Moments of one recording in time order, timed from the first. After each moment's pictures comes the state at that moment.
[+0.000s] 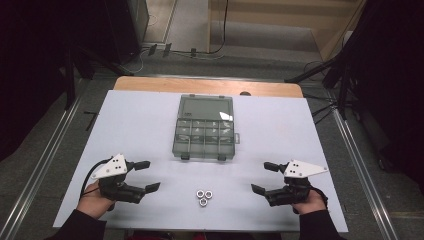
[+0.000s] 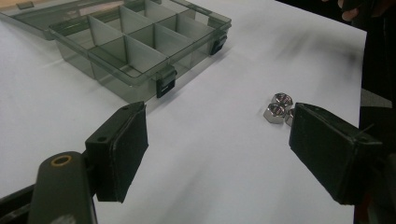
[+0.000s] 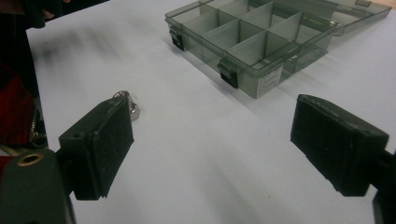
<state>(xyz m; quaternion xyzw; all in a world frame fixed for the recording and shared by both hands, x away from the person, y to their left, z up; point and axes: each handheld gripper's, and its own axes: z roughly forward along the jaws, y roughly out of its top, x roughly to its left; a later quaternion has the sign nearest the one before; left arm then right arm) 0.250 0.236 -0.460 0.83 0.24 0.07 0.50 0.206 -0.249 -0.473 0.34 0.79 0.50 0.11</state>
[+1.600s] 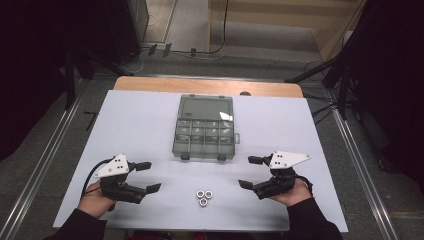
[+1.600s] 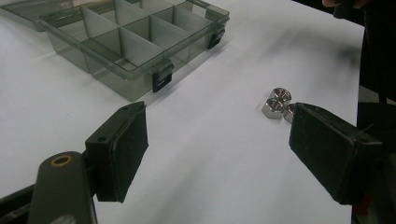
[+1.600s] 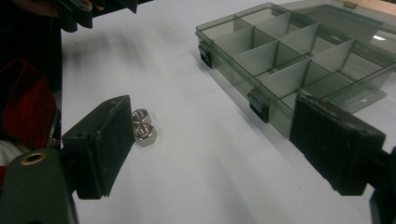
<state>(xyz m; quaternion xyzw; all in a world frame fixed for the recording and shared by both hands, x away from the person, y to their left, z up) 0.252 0.234 -0.463 0.84 0.24 0.05 0.49 0.236 -0.221 -0.469 0.27 0.81 0.52 0.07</state>
